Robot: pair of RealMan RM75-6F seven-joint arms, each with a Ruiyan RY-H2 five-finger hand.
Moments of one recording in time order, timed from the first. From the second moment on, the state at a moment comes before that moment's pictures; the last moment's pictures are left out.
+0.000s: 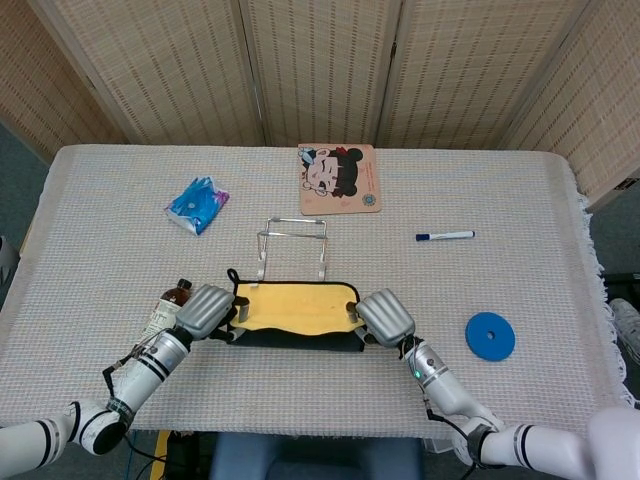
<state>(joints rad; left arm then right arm) -0.69 -1.45 -0.12 -1.49 1.36 0.87 0.00 0.62 -1.68 0.13 -1.38 -1.40 0.99 -0.32</state>
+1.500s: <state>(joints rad) -0.81 -1.49 -0.19 -1.34 1.06 0.70 -0.01 0.76 -1.84 0.18 -1.10 -1.32 0.95 -0.38</state>
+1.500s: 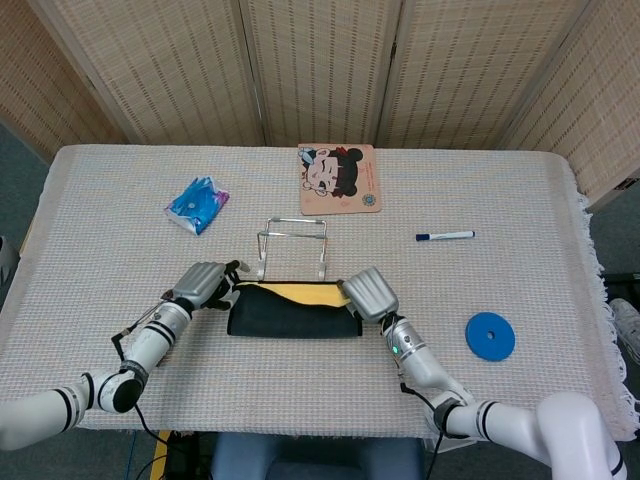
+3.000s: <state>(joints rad) -0.58 -1.27 -0.15 -1.64 1.22 1.02 -0.10 0.76 -1.65 0.02 -1.06 -1.61 1.11 -0.11</state>
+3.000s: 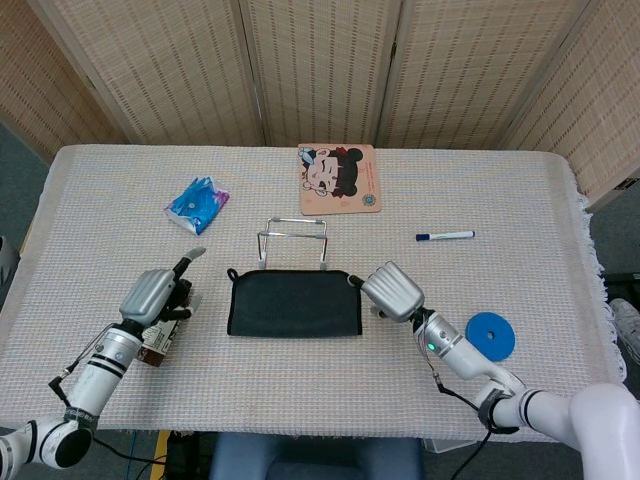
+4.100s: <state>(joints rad) -0.52 -1.23 -0.14 -1.67 1.24 1.05 -0.13 0.82 -1.87 -0.04 -0.70 -1.72 1.11 -0.03</state>
